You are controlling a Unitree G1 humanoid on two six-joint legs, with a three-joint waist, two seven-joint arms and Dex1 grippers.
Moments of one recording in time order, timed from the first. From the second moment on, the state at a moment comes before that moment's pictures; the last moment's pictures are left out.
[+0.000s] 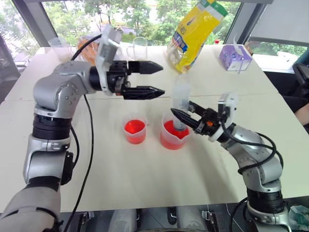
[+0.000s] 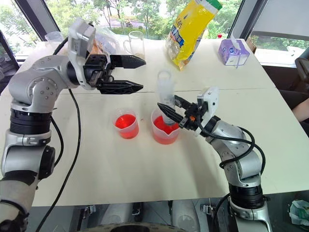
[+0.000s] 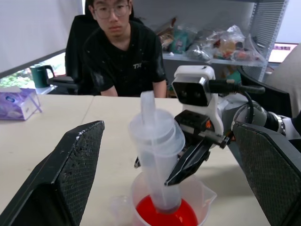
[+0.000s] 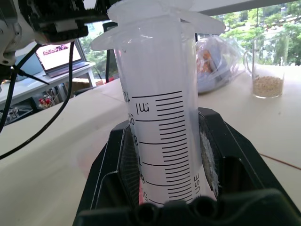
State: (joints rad) left arm -0.96 0.57 -0.03 0.06 -0.70 0.71 -1.26; right arm -0.25 -0.38 -0.05 -0.45 0.50 0.48 0.70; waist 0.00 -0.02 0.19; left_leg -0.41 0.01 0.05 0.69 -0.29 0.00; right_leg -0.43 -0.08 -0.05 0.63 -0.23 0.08
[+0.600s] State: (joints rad) left arm -0.94 0.50 -0.07 0.04 -0.66 0.72 -1.21; right arm -0.23 -0.42 0.00 -0.45 0.47 0.42 0.69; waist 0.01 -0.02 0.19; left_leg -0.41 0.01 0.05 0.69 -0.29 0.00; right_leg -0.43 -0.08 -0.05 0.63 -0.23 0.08
